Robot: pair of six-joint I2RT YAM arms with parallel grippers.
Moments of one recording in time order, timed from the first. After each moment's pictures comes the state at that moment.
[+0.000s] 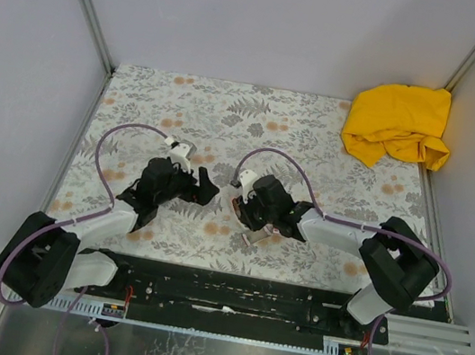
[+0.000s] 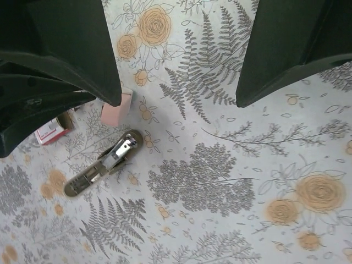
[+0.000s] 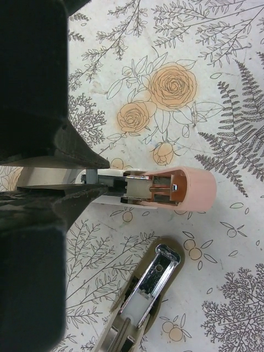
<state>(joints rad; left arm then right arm) -0.42 1.20 0.41 0.38 0.23 -0.36 0.87 1.62 0.82 -0.01 -0.11 0.03</state>
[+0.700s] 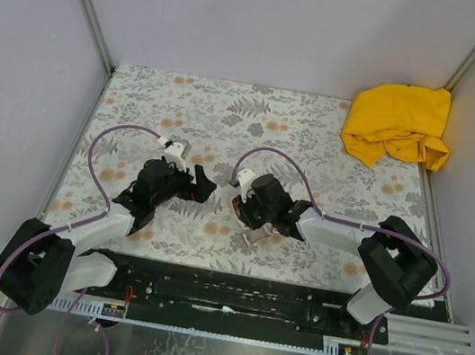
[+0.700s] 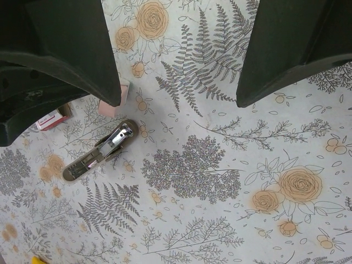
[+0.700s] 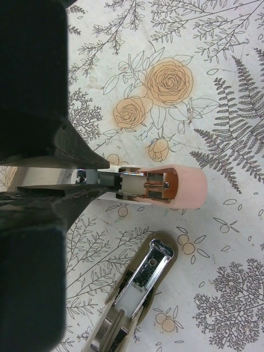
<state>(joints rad) -0.41 1.14 0.37 0.41 0.15 -0.38 0.87 1.63 0.83 -0.01 -0.09 0.00</state>
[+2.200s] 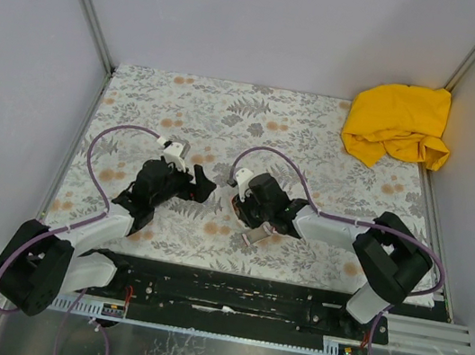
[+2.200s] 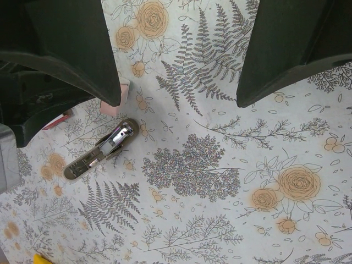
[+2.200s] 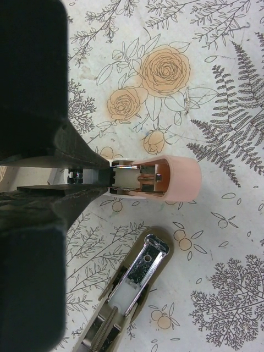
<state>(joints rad) -0.40 1.13 0.36 0.42 0.15 -0.38 0.87 1.66 0.85 -0.02 -0.07 -0.02</state>
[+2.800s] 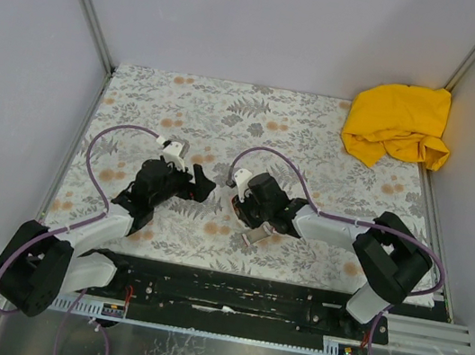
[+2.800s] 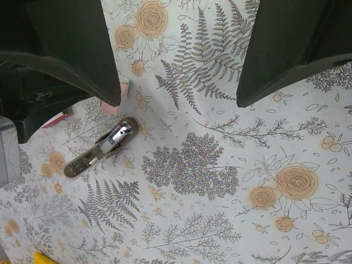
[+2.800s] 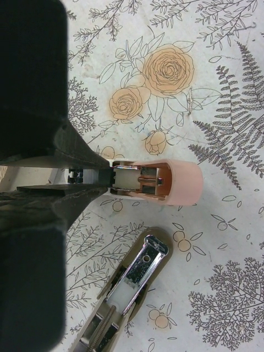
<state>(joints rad) -0.40 1.12 0.36 0.42 0.15 -0.38 0.88 1.67 0.87 -0.03 -0.07 -0.04</state>
